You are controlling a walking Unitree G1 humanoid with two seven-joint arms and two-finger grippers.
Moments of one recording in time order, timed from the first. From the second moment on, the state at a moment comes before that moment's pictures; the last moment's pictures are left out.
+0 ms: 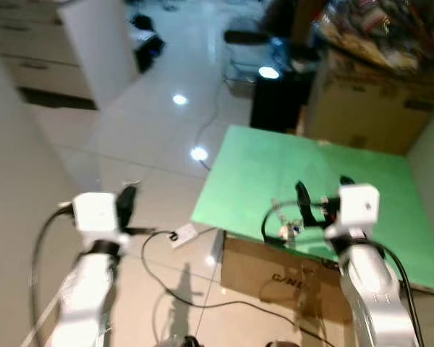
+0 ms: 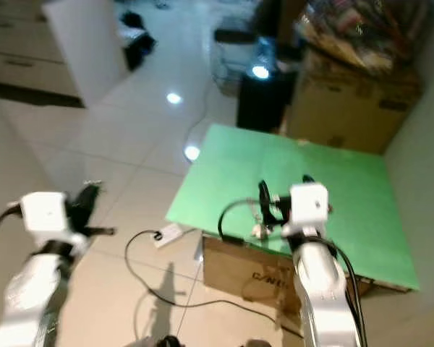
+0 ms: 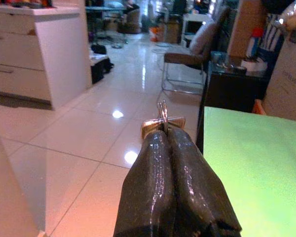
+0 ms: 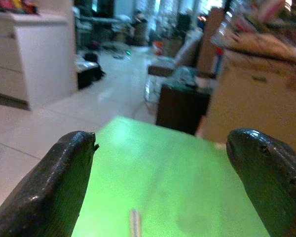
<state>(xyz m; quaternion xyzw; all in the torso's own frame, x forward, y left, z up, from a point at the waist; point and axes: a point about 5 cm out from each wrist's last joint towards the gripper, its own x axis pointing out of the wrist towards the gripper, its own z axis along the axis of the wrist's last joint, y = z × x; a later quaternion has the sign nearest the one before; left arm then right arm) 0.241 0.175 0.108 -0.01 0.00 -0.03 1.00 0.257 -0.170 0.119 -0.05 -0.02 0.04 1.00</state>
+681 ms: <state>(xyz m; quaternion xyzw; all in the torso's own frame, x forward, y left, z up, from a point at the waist) 0.261 0.172 0.097 0.00 0.05 -0.03 1.00 0.277 -0.148 0.101 0.01 0.03 0.12 0.99</state>
